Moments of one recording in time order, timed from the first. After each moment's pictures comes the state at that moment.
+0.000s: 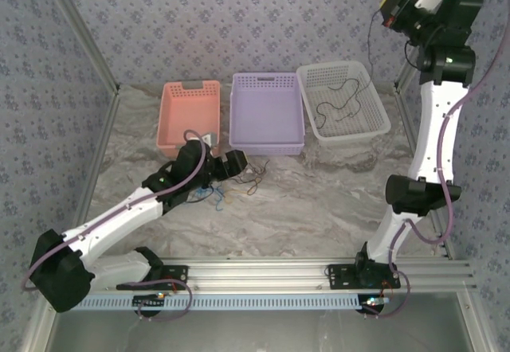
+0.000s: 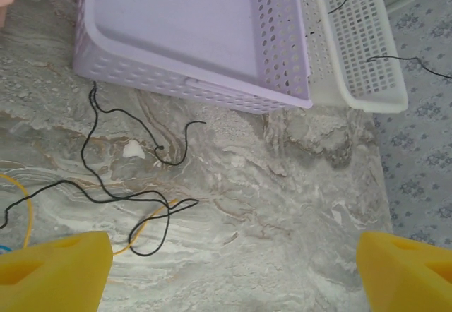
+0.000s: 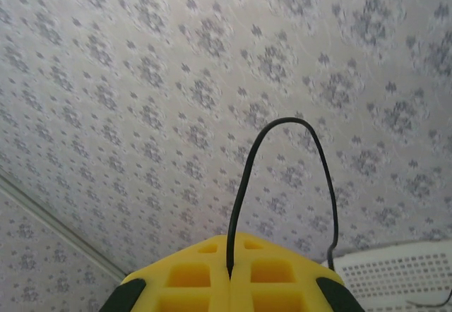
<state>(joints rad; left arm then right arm) -0.72 1.12 0.79 -0.24 0.02 -0.91 -0.16 1.86 2.46 -0.68 -0.53 0.46</state>
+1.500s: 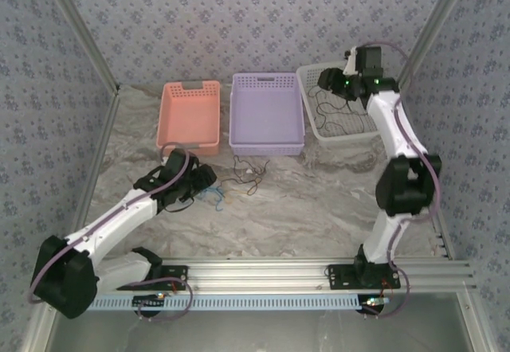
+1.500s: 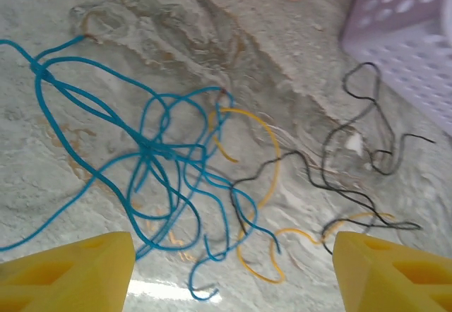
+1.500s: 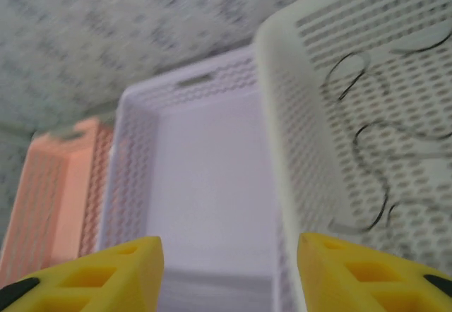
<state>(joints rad) -0.51 1.14 0.69 -0.50 -0.04 -0.99 0.12 1.71 1.63 -0.55 -0.30 0.41</state>
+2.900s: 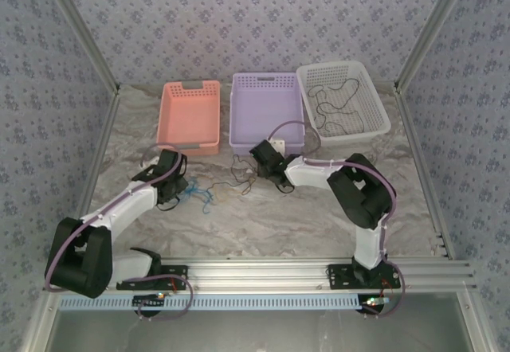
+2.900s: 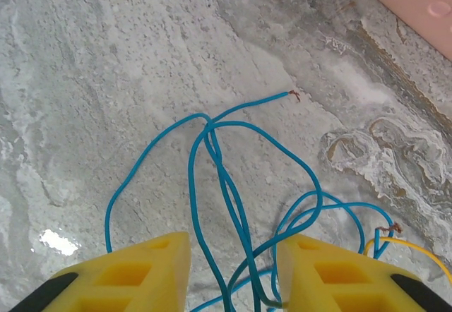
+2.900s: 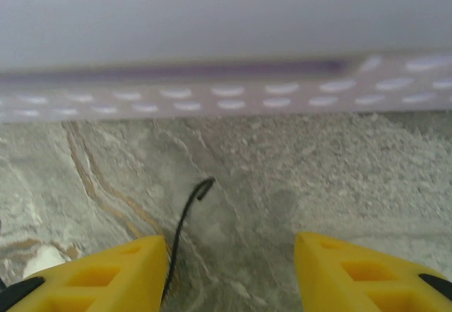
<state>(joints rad) -0.32 1.24 0.64 -0.52 -0.29 -0.94 0.76 1.90 1.11 -0.20 0.39 0.68</state>
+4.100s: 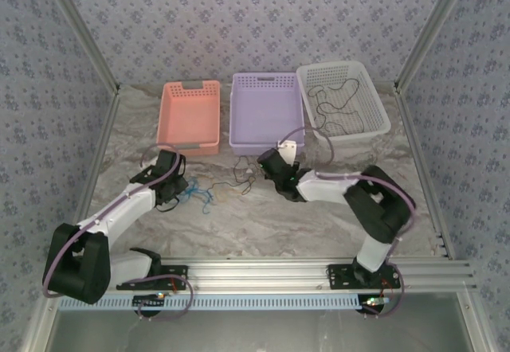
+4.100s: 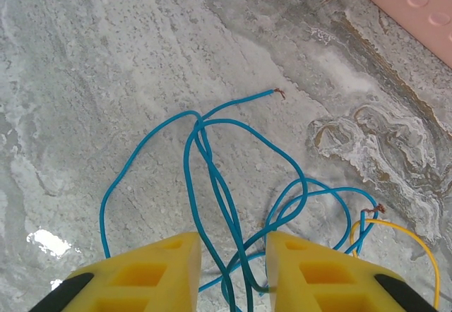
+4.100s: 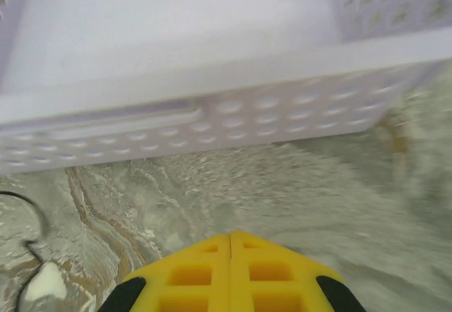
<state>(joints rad) -0.32 1.21 0.63 -0.53 -0.26 -0.93 0.80 1.67 0.86 0.00 0.59 0.71</state>
